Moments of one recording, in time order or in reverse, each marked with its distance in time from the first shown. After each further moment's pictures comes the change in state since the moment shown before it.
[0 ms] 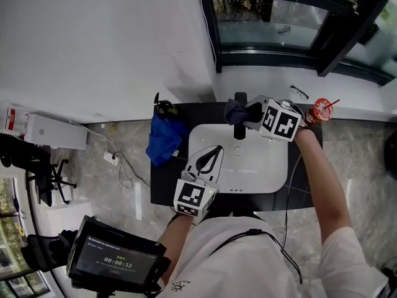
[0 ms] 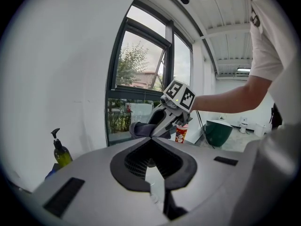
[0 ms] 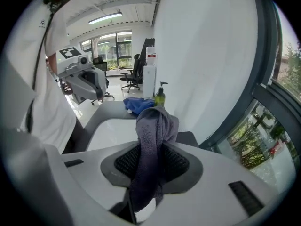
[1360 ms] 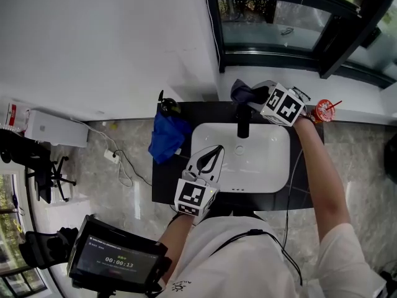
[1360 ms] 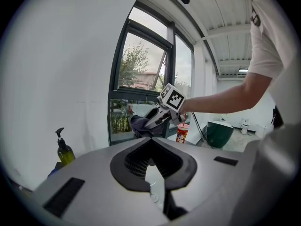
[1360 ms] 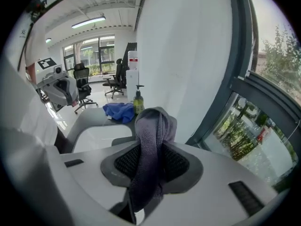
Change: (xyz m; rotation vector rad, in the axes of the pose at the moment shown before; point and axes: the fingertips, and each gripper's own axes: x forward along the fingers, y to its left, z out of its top) left arm -0.011 0.002 -0.002 -0.004 -0.012 0.018; right arm -0.002 -0.062 -0.008 0.143 -0.033 -0.175
